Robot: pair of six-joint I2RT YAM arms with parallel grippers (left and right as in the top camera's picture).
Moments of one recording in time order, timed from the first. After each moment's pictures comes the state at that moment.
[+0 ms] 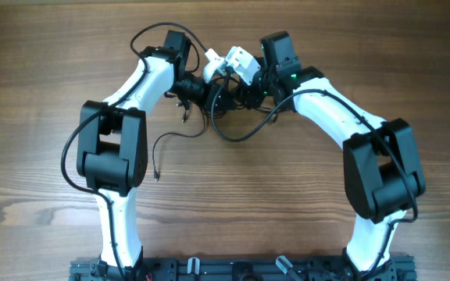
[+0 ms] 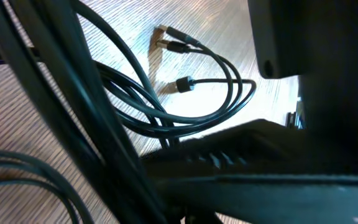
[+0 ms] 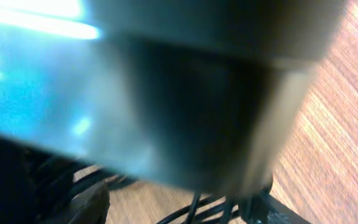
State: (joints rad) left arm -0.24 2.21 1.64 -0.89 0.97 0.40; right arm 0.40 2.02 1.40 -0.27 -0.37 -0.56
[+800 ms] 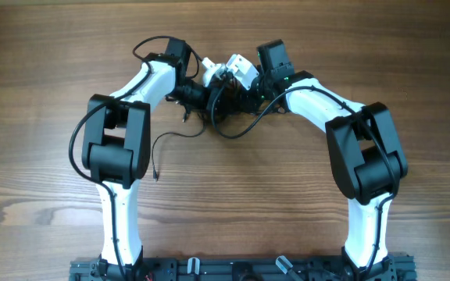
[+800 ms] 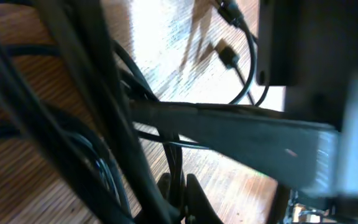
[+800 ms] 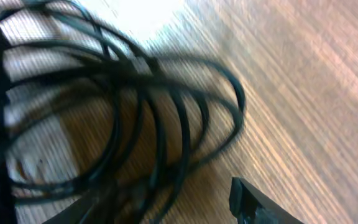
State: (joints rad) left arm -0.22 2.29 1.63 -0.83 0.92 0.21; right arm 0.39 2.16 1.41 -0.22 -0.35 -0.54
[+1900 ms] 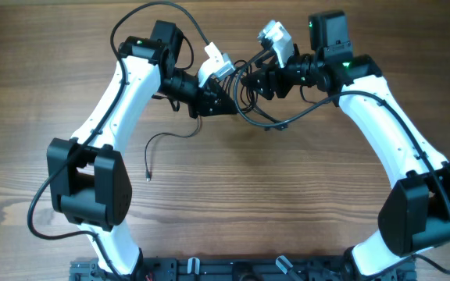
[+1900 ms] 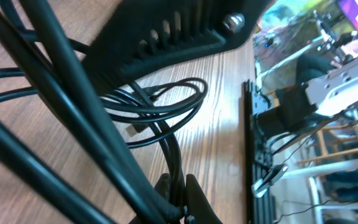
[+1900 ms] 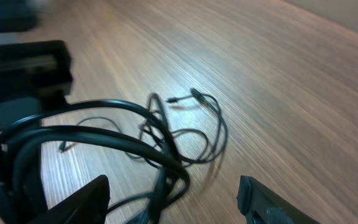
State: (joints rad) left arm -0.26 1.94 1.64 -1.20 1.04 0.81; right arm 0.25 1.76 1.43 -0.52 -0.72 -0.32
